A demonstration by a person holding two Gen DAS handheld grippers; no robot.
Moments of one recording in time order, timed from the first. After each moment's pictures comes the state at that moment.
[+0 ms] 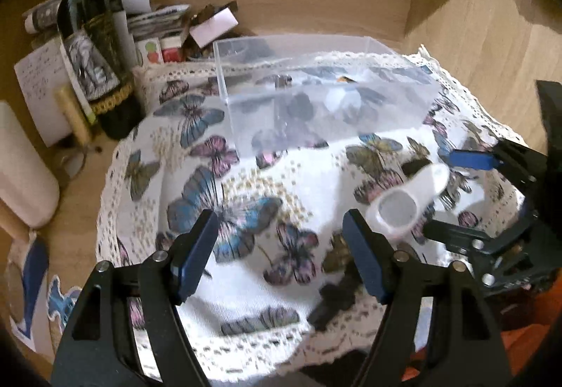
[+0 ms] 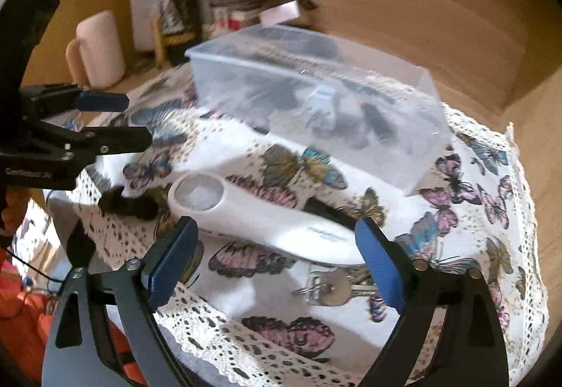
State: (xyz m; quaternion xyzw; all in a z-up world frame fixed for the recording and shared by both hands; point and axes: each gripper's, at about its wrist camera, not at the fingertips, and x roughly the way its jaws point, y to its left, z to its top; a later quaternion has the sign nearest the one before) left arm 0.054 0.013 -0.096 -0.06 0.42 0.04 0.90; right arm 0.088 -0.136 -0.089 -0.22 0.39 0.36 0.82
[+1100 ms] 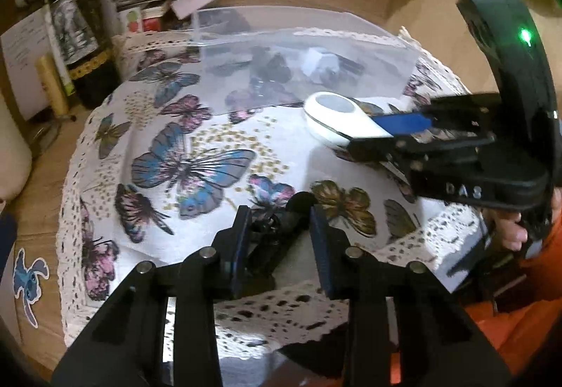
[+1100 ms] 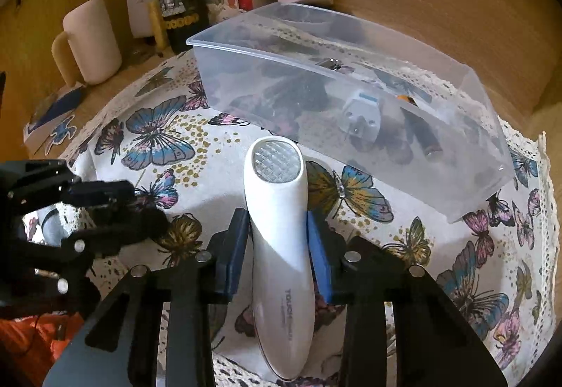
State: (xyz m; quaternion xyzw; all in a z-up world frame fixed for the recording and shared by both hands) left arm 0.038 0.003 -0.125 -0.08 0.43 0.00 0.90; right arm 0.113 -0.090 -0.103 -0.21 0.43 0.37 0.80
